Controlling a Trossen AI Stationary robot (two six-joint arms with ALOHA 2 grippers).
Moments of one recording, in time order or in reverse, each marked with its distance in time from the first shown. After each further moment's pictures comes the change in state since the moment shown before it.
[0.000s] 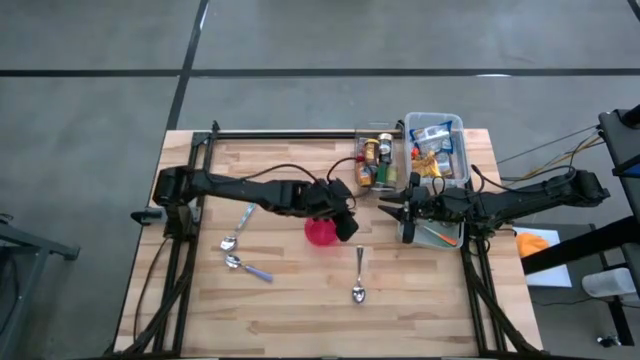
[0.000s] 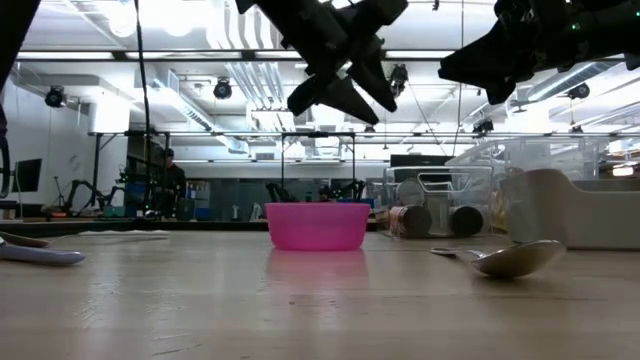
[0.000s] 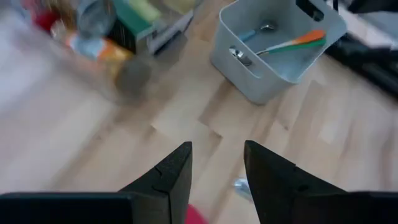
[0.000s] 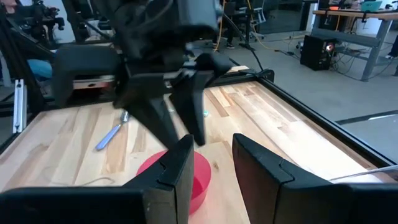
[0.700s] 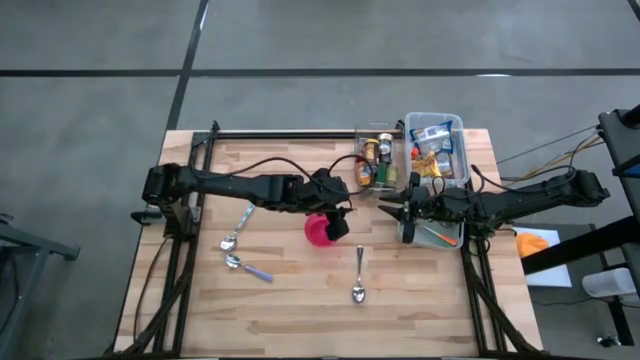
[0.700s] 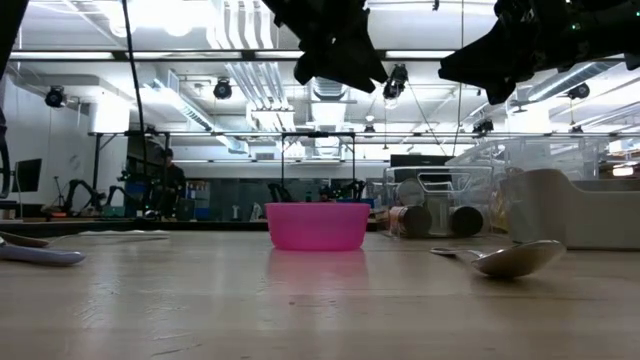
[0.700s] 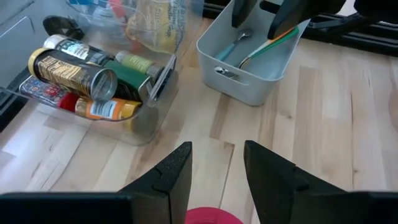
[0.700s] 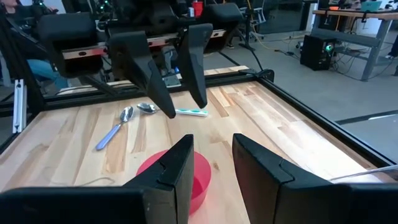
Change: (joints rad) left arm 0.011 -0.083 0.000 -0.013 0.000 0.364; right arm 0.000 0.000 0.000 0.000 0.000 0.000
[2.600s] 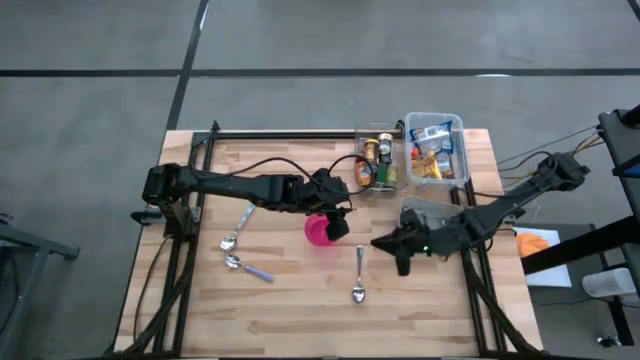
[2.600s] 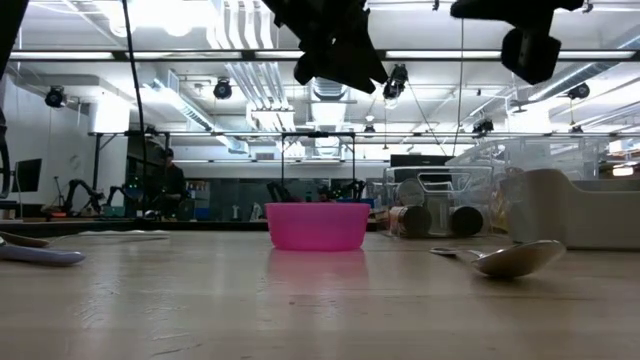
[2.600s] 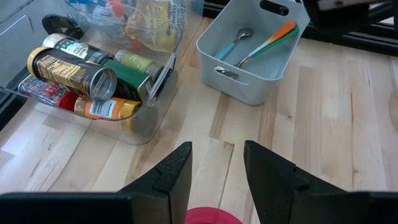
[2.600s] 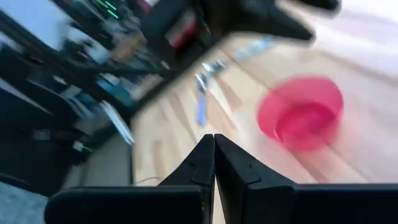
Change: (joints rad) left arm 0.000 0.001 0.000 0.000 0.000 -0.002; right arm 0.388 0.259 0.310 -0.289 0.213 0.782
